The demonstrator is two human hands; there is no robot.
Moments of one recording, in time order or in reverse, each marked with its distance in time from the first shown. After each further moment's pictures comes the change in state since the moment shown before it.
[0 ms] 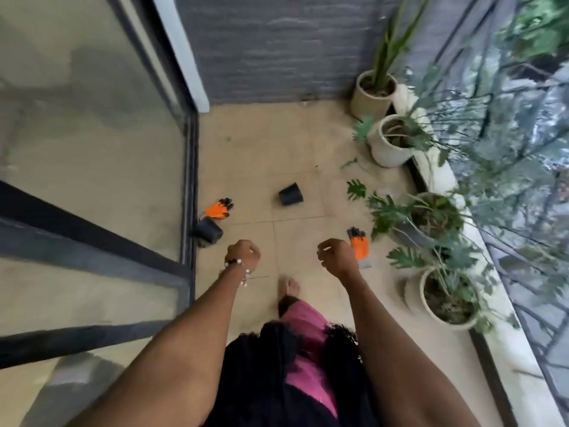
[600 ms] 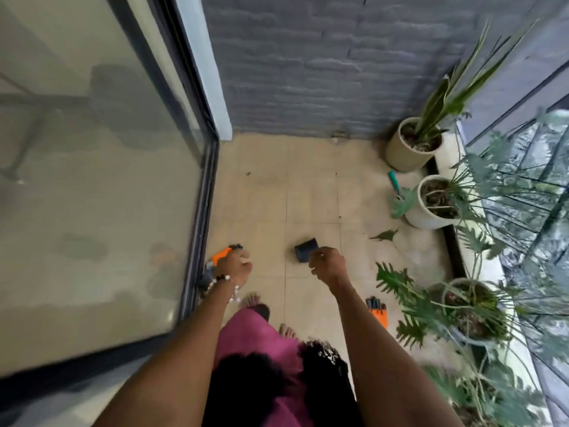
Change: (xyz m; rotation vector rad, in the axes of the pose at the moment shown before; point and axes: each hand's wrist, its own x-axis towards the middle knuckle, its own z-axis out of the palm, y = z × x) left_hand 0.235 0.098 -0.123 -0.105 0.050 -0.048; right_hand 0.258 -0.206 -0.005 0.012 -0.116 0.040
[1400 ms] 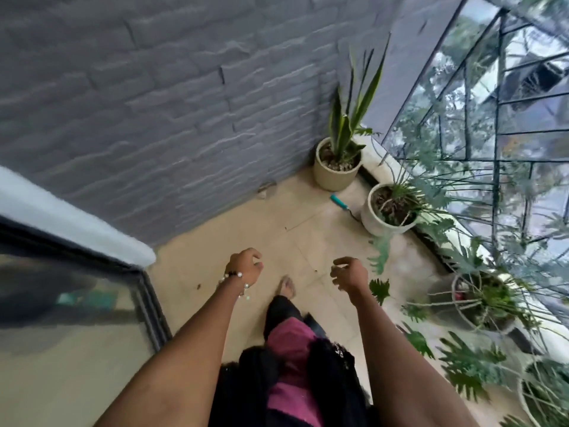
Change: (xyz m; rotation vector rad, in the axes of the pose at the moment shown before) left_hand 0.320 0.350 -0.008 0.457 -0.337 0.408; right_hand 0.252 -0.090 -0.159 0.528 0.454 0.374
